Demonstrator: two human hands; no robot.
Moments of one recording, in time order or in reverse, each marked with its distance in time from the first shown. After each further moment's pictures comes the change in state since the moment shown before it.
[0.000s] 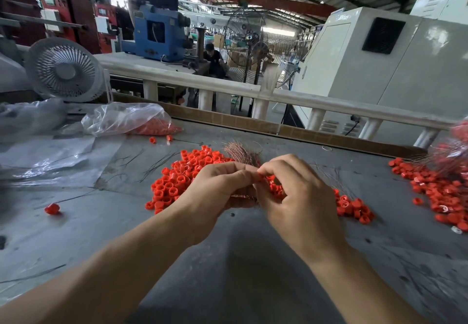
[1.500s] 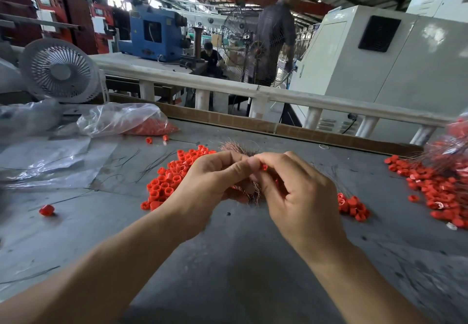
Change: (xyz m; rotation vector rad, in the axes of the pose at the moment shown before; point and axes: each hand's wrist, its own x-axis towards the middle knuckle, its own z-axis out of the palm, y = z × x) left_hand -0.003 0.008 0.001 0.049 -0.050 0.187; right_hand 0.003 -0.003 -0.009 0.064 0.078 -0.061
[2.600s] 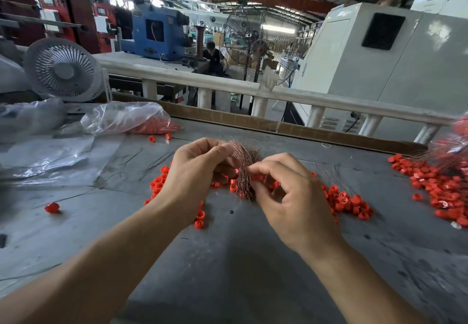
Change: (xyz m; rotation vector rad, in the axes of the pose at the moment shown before) left_hand 0.008 0.001 -0.016 0.057 0.311 0.046; right_hand -0.007 0.001 0.010 0.215 -0.145 0.156
